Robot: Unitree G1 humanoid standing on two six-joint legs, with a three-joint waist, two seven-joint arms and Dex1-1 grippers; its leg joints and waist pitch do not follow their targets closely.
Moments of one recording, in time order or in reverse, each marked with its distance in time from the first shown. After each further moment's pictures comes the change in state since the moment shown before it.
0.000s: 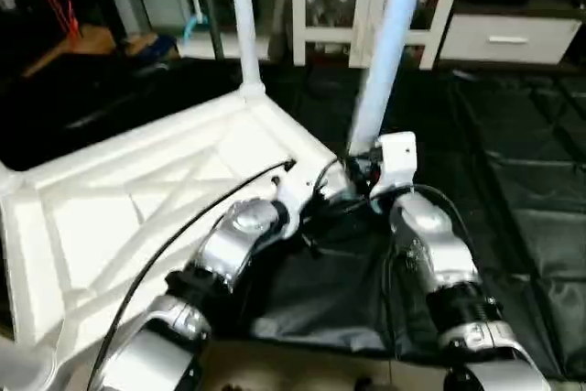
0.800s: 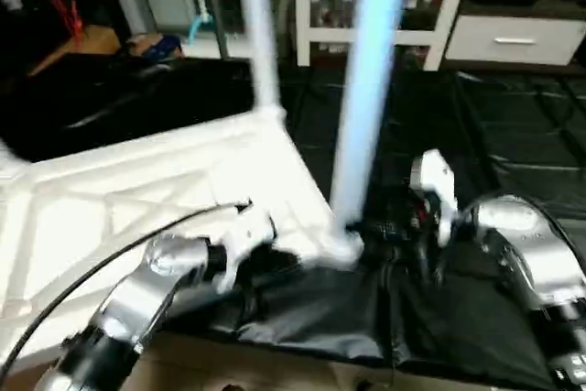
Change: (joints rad) left arm 0.365 0.321 -0.070 -0.574 -0.192 0.090 -0.550; right arm 0.134 -0.473 0.154 -0.274 0.135 0.099 0.831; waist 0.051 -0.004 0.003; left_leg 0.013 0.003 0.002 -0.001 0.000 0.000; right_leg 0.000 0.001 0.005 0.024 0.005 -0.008
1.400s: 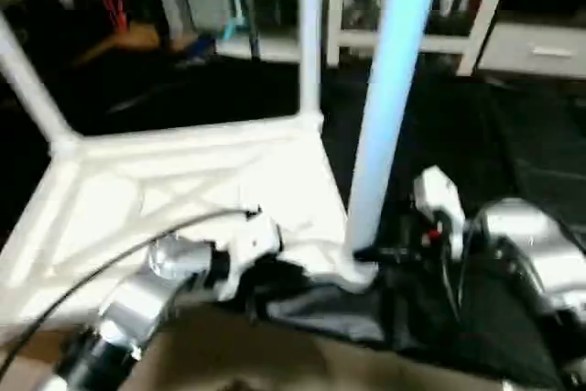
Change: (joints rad) left arm -0.015 0.011 -0.014 -0.041 0.011 0.019 -0.034; right arm -0.002 -0.044 0.024 0.009 -0.019 -0.050 0.080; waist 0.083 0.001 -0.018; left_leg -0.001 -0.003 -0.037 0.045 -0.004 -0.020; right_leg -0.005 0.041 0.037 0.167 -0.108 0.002
